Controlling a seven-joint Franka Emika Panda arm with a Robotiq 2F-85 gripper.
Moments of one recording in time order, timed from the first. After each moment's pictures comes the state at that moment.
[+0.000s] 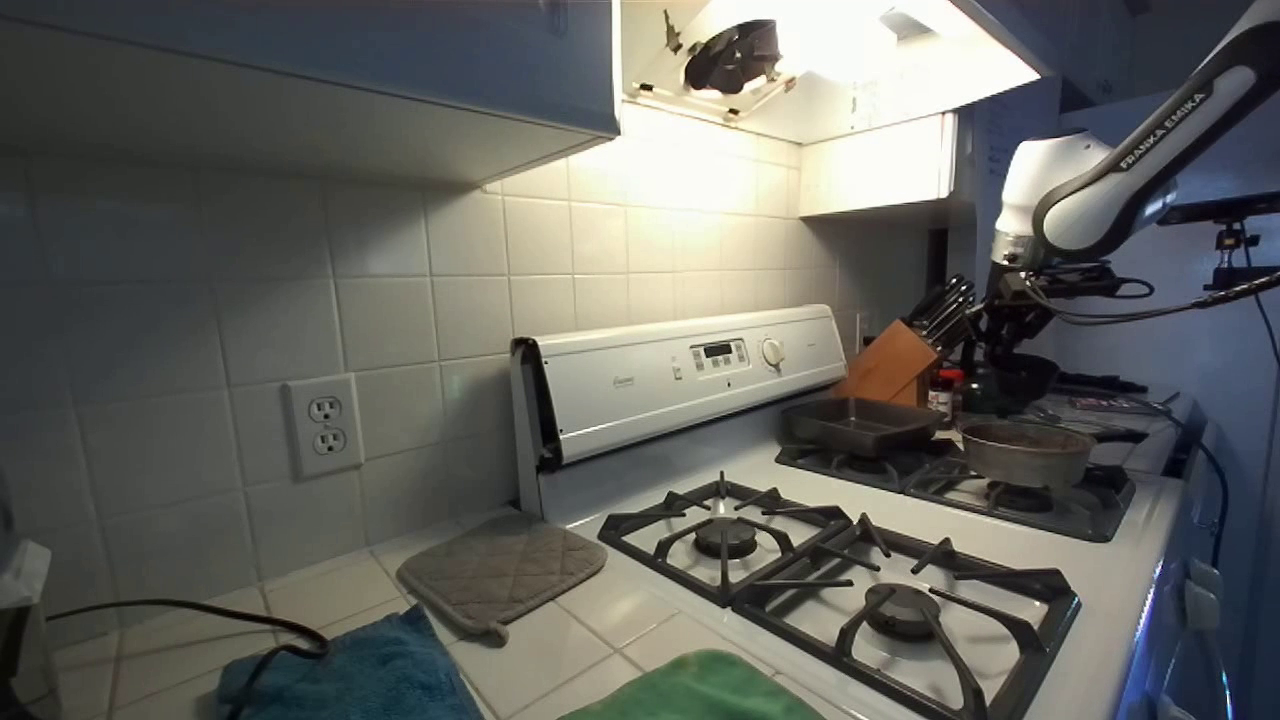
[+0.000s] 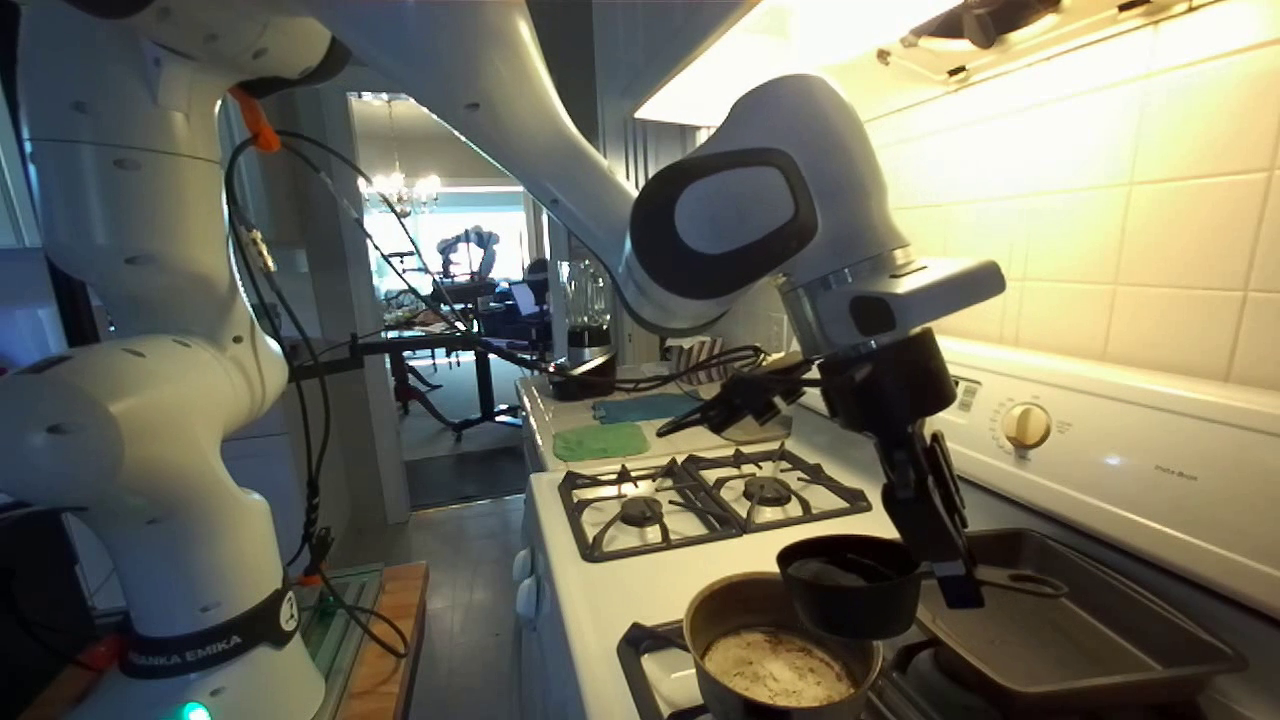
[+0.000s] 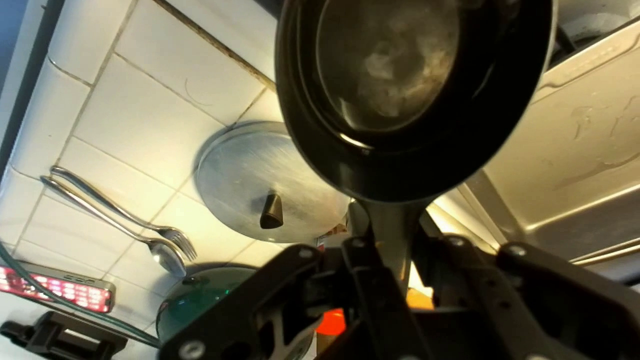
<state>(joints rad) -0.12 0.09 -0.30 -2.20 -0.39 2.64 0.70</state>
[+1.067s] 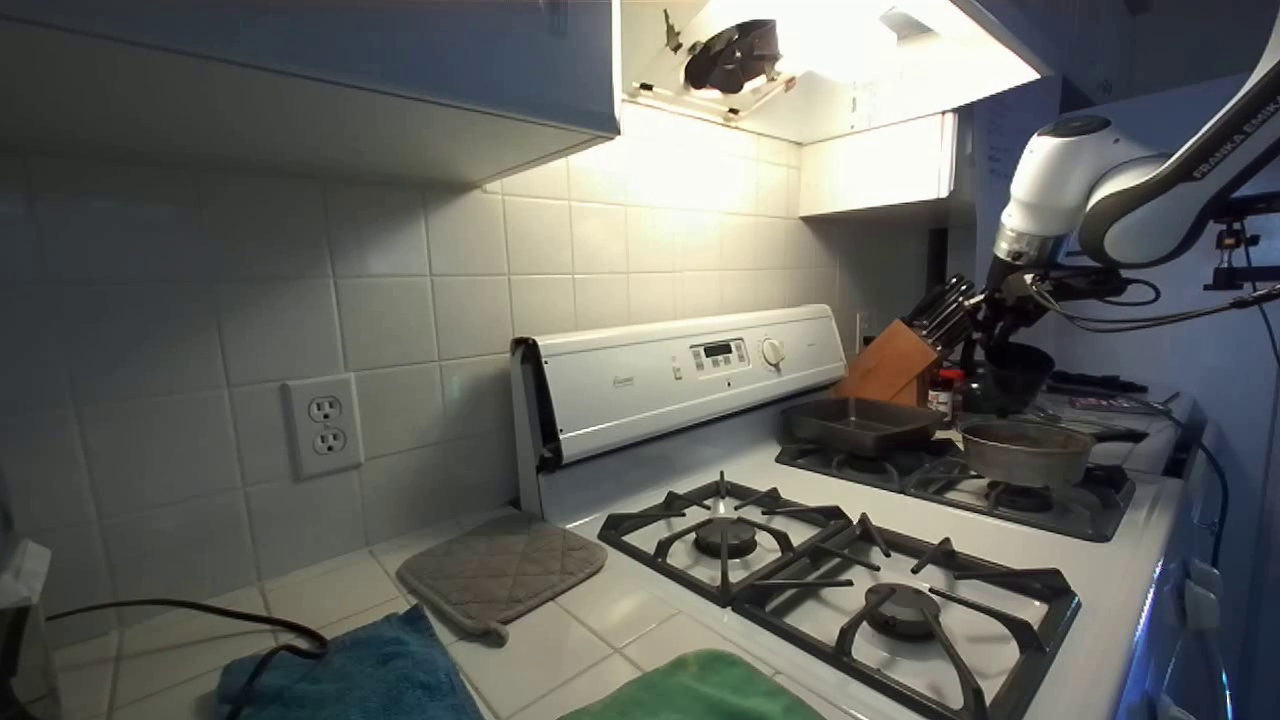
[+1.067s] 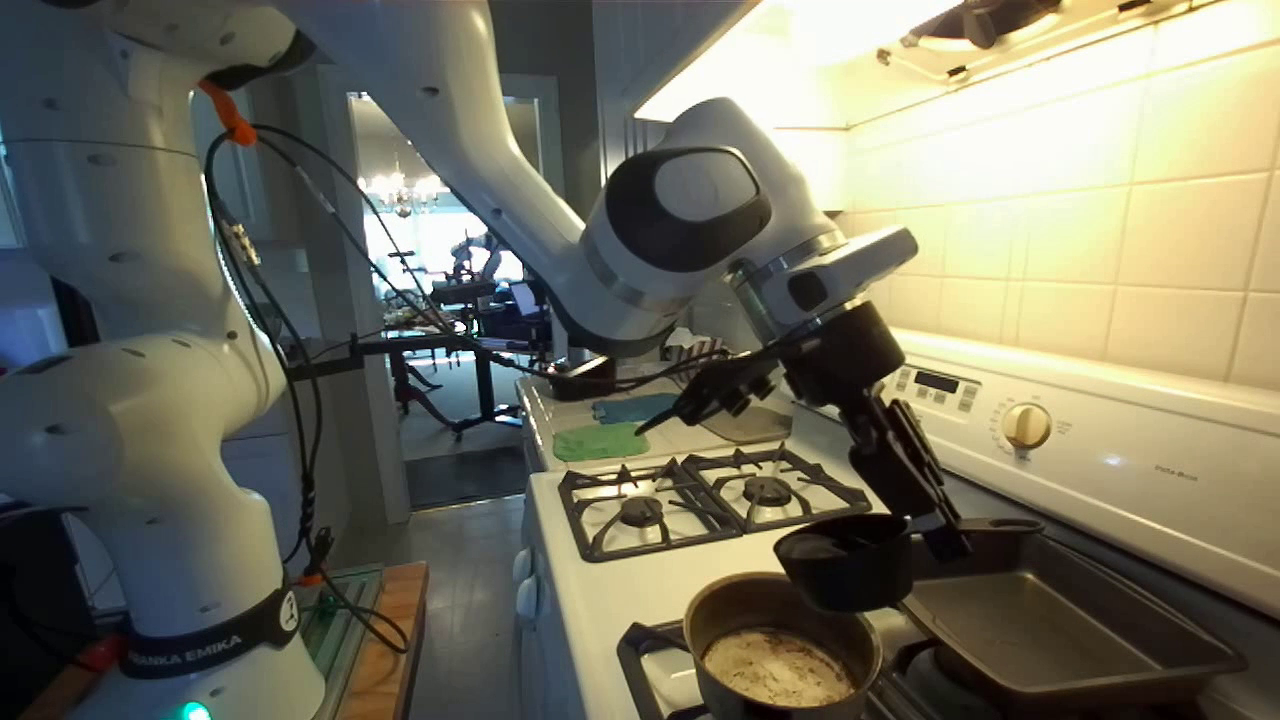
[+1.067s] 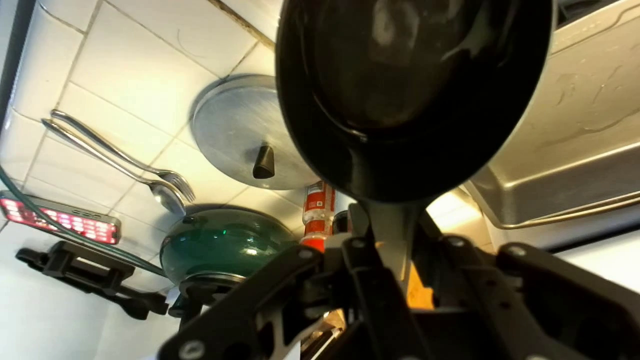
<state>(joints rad) -0.13 0.01 -0.27 -2.29 -0.78 2.74 1.04</state>
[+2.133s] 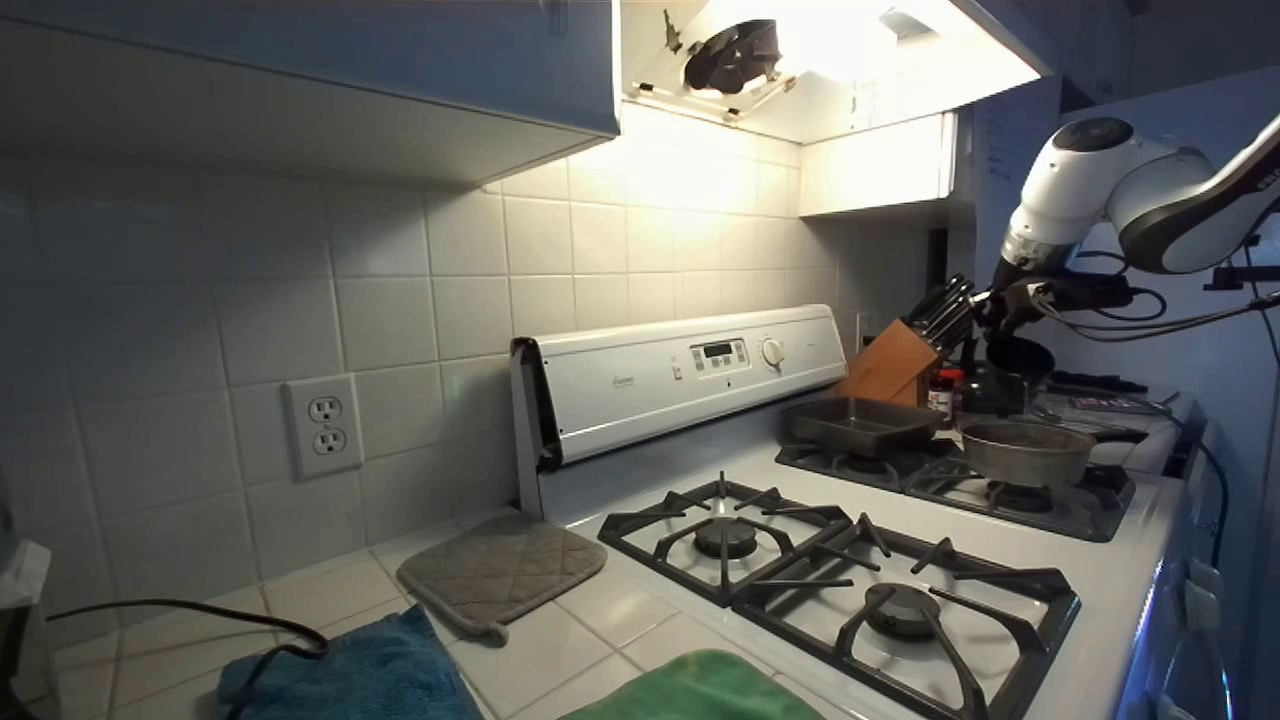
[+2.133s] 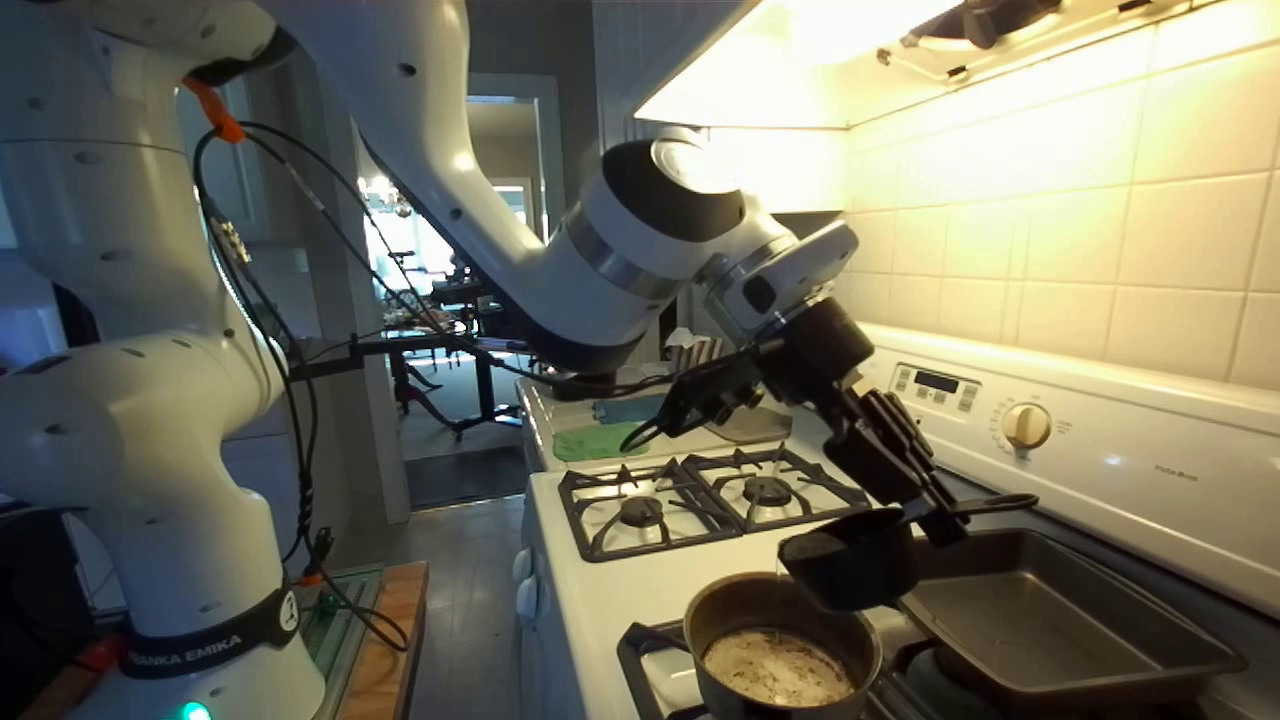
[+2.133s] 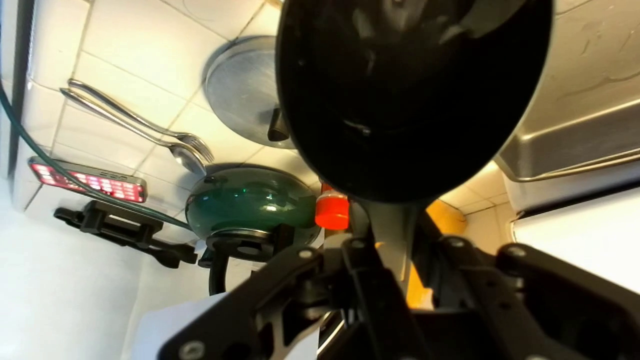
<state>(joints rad) -0.13 -0.04 -0.27 -2.33 -1.18 2.75 1.45</state>
